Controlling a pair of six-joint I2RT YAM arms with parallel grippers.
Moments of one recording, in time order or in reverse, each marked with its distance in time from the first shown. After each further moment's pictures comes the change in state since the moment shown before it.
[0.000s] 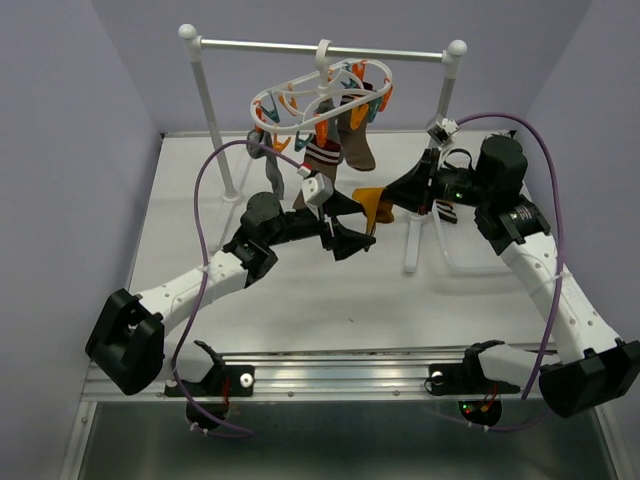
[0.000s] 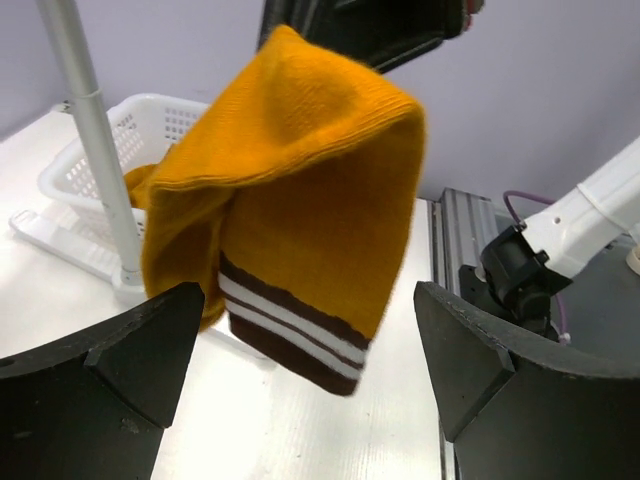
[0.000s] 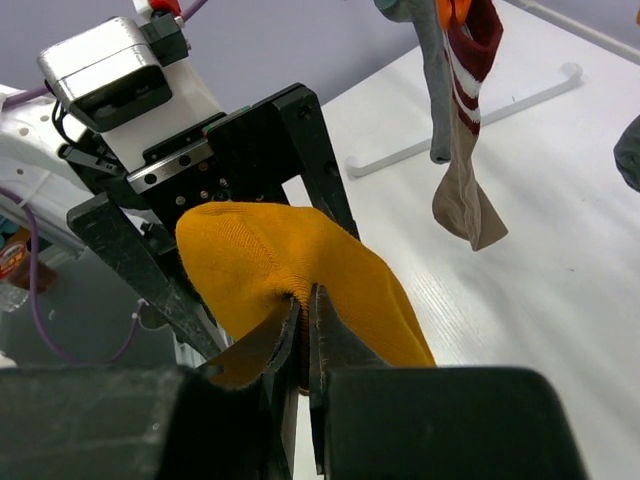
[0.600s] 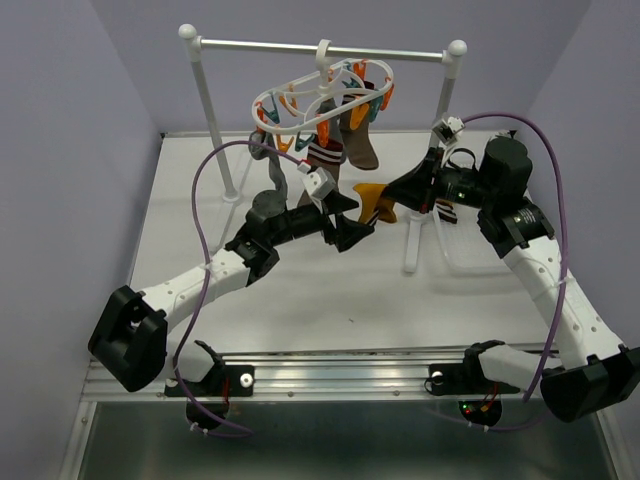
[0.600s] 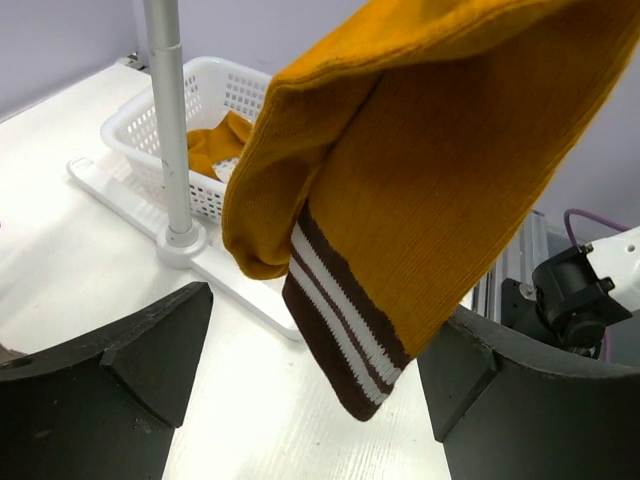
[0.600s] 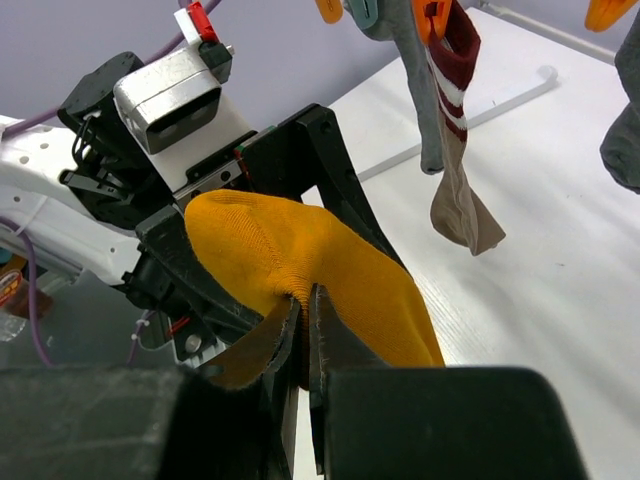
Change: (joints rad) left arm -0.001 0.020 0.012 -0.074 -0.166 0.003; right arm 0.006 -0.024 0.000 0.000 0.061 0.047
